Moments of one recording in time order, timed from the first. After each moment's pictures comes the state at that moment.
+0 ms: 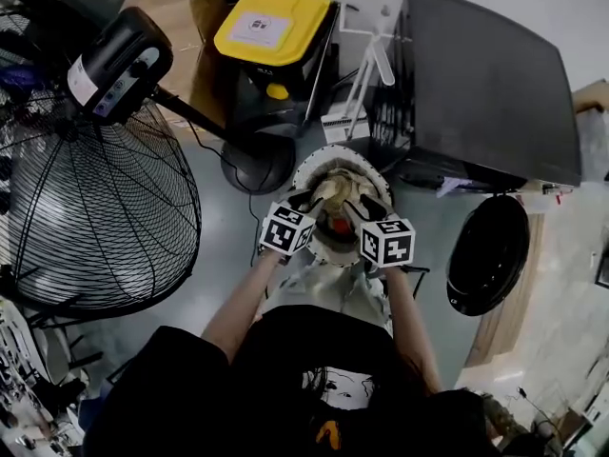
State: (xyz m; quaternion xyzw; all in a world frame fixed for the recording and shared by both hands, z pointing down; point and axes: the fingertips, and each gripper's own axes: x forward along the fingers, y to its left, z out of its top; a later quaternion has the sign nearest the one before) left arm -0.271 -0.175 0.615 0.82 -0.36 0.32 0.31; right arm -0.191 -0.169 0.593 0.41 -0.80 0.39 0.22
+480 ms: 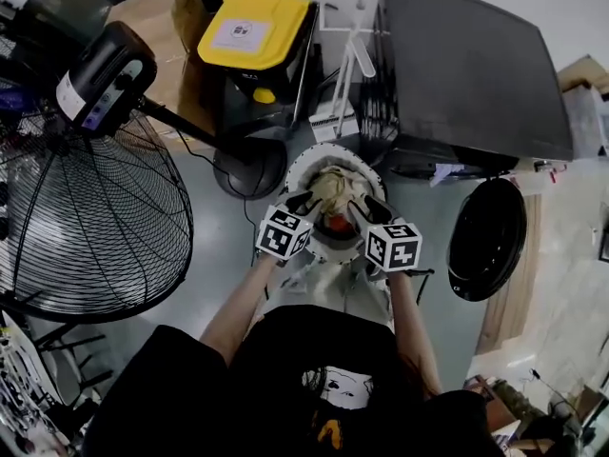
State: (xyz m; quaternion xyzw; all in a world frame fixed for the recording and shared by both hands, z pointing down) left arm -0.252 -0.162 0.602 0.85 -0.32 0.31 0.28; right arm -0.160 -0.150 0.582 0.46 -0.78 0.40 0.18
